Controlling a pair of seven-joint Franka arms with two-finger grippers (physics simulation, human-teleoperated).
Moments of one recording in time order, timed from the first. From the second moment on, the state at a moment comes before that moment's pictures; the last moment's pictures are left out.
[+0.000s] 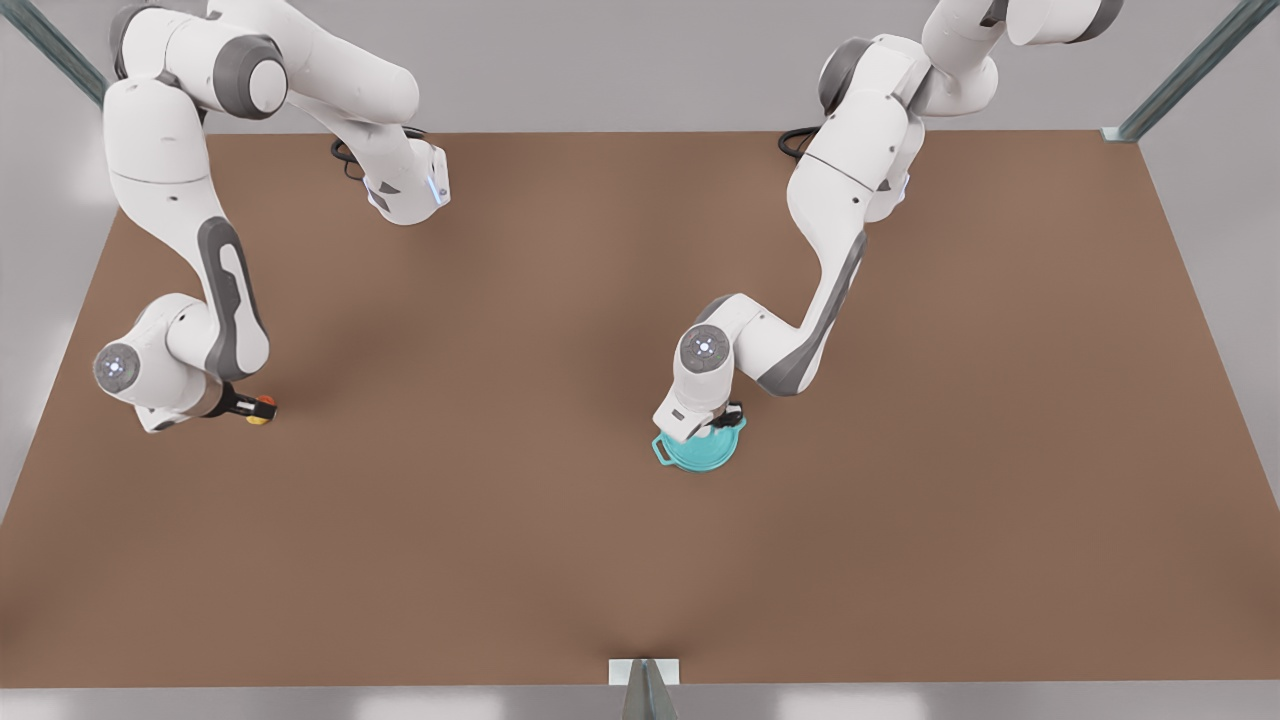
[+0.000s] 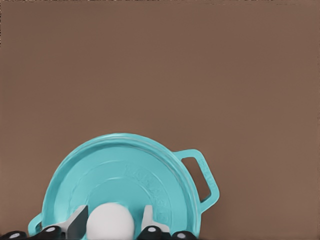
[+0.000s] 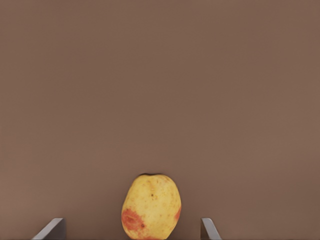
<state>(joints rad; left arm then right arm) -0.61 0.71 -0.03 -1.53 0.14 2.24 -0.77 -0.22 0.48 -0.15 -2.04 0.02 2.39 -0.14</state>
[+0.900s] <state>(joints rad) -0.19 0.82 0.01 -1.42 0.11 2.30 -0.62 -0.24 0.52 -0.15 -2.09 0.02 2.49 -0.16</state>
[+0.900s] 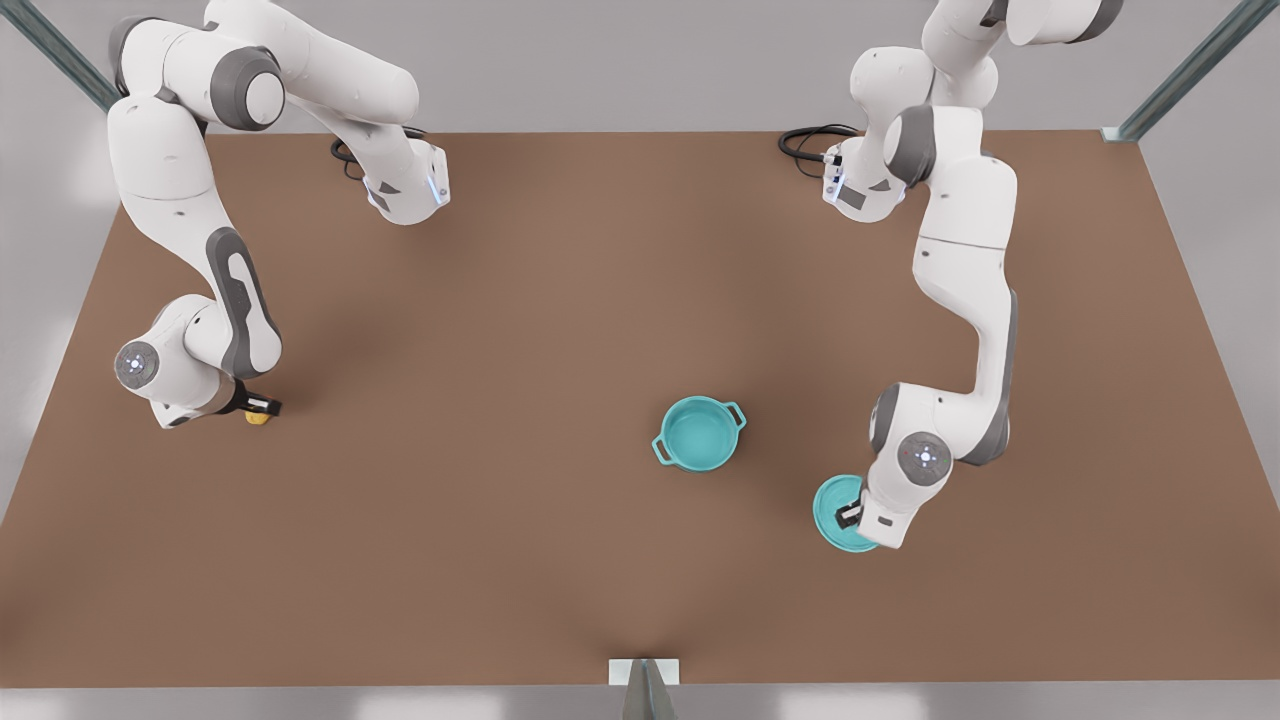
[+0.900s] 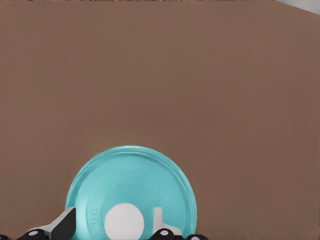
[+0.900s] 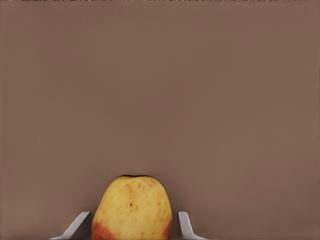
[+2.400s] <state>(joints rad) -0.03 0.25 0.00 -1.53 0.01 1.69 -0.05 0.31 0.61 0.18 -1.33 0.05 1.98 0.57</state>
